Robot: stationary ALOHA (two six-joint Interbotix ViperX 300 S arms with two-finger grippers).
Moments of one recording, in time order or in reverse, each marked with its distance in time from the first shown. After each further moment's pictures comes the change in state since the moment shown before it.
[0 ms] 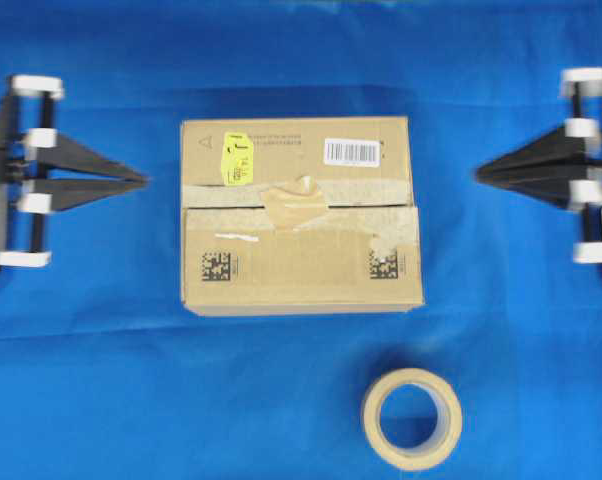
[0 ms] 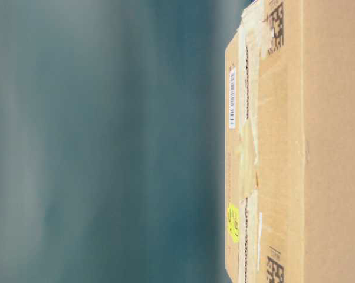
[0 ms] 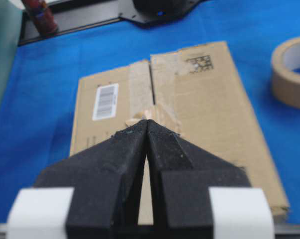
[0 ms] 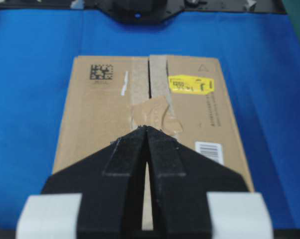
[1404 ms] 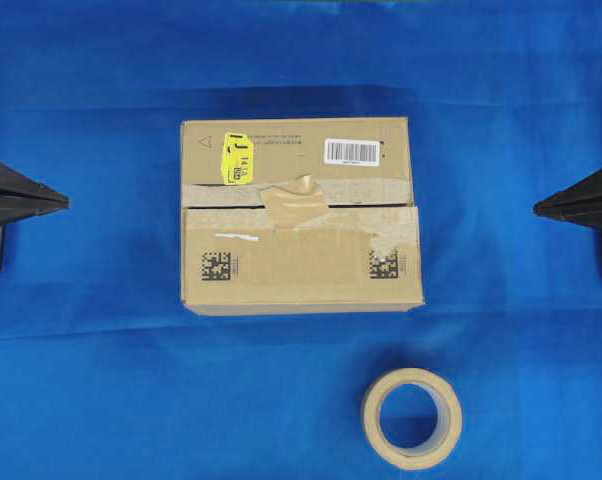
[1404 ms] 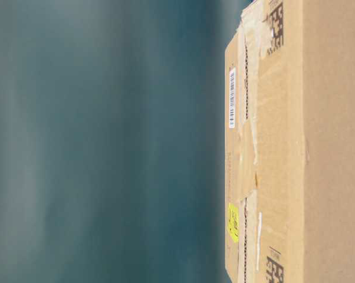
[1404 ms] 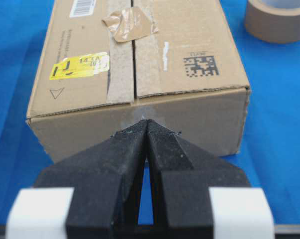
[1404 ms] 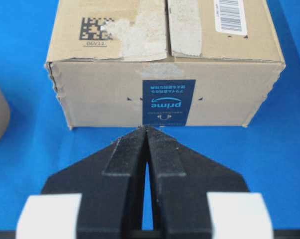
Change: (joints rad) left arm 0.000 -0.413 0.273 0.000 0.196 -0.100; right arm -0.003 -0.293 0.288 -0.003 0.173 0.015
